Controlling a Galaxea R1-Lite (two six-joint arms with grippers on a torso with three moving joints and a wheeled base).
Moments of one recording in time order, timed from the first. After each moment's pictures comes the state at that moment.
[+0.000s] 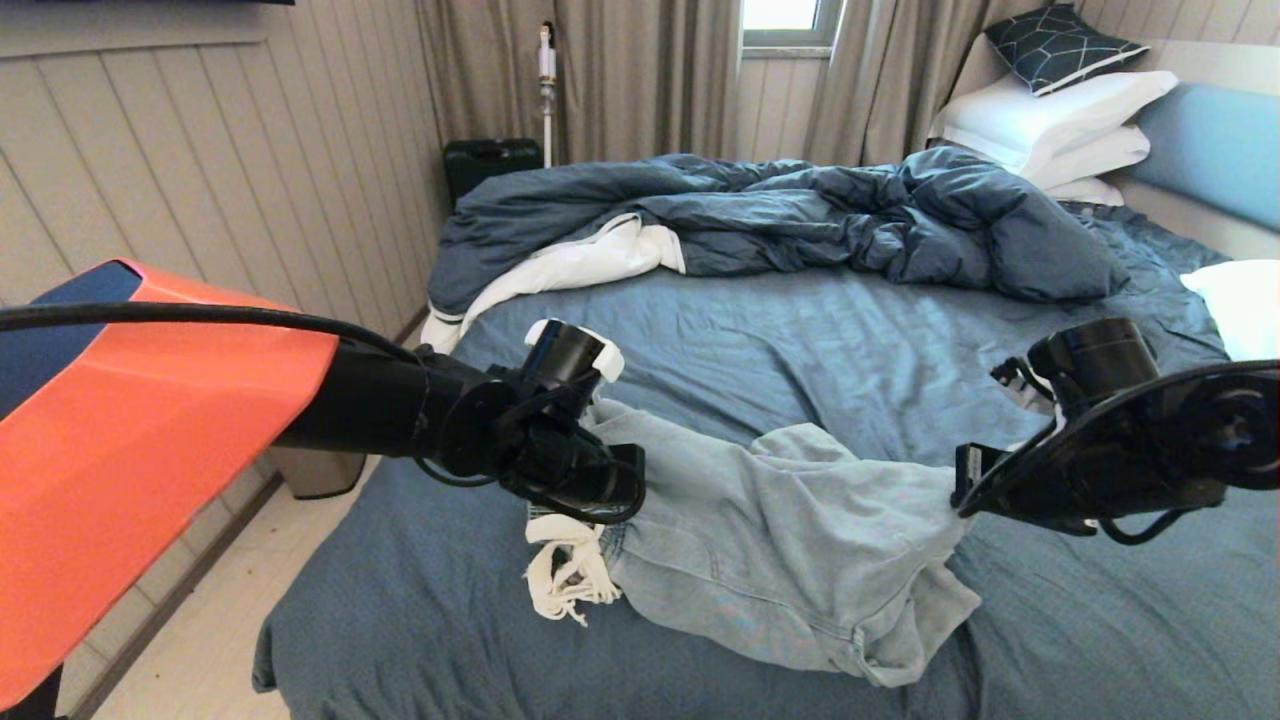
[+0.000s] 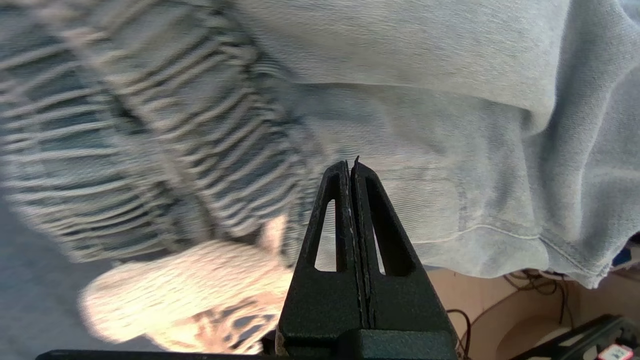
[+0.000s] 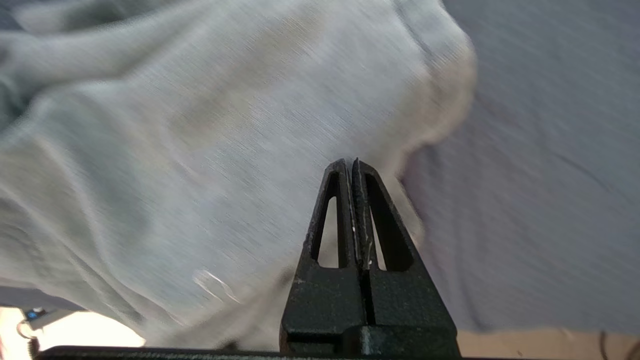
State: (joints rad) left arm -0.67 2.14 -1.49 0.17 -0.11 -0.47; right arm 0.04 1.73 -1.00 0.14 0.02 0.33
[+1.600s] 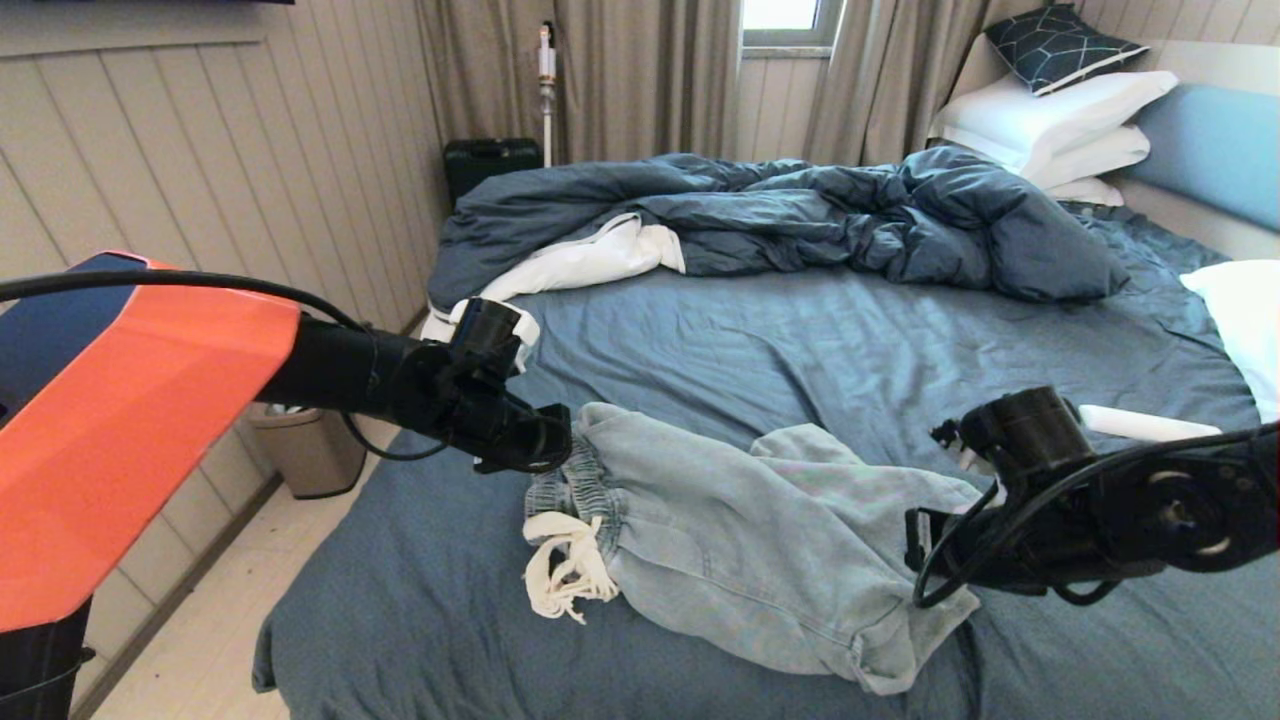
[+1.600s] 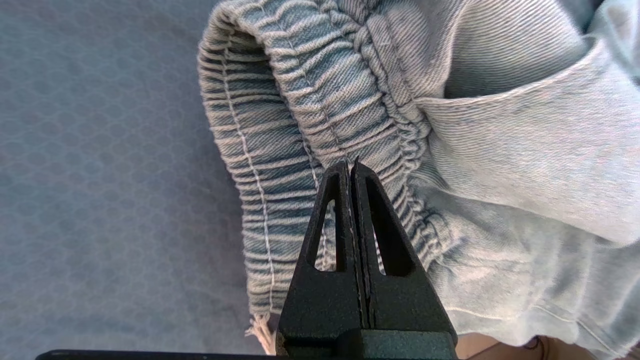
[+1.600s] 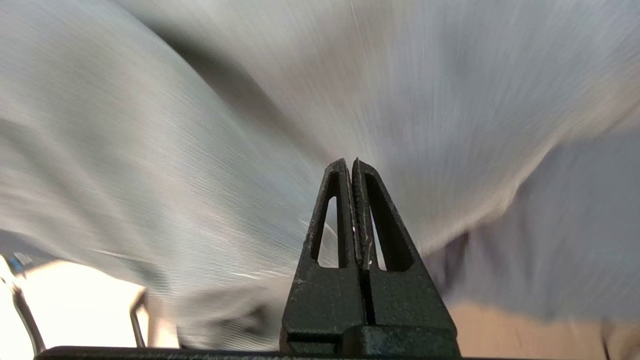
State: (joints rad) left arm -0.47 2.19 -1.55 0.18 -0.15 -0.46; right arm 0.18 1.75 -0.83 0.00 0.00 0.37
